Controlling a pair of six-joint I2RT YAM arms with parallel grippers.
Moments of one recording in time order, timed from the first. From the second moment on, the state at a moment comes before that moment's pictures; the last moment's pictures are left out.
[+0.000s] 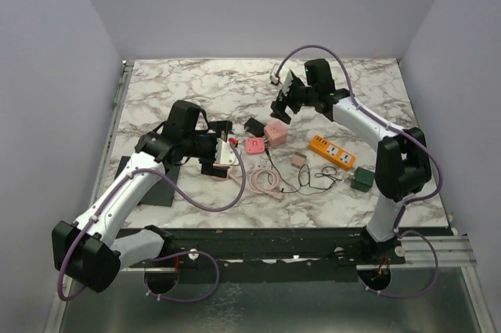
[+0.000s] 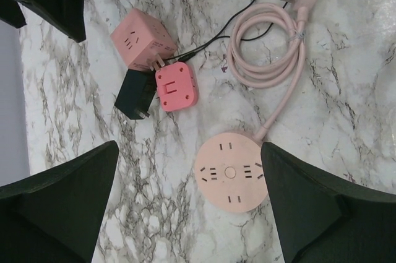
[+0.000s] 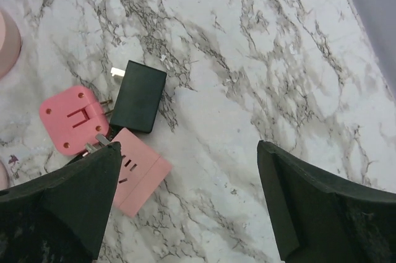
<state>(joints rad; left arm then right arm) -0.45 1.14 1.02 -0.70 0.68 1.22 0.41 1.83 1.42 -0.22 -0.54 -0.65</state>
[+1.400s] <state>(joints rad) -0.45 1.08 0.97 -0.70 0.69 1.23 0.41 1.66 1.05 -0.13 -0.33 -0.45</state>
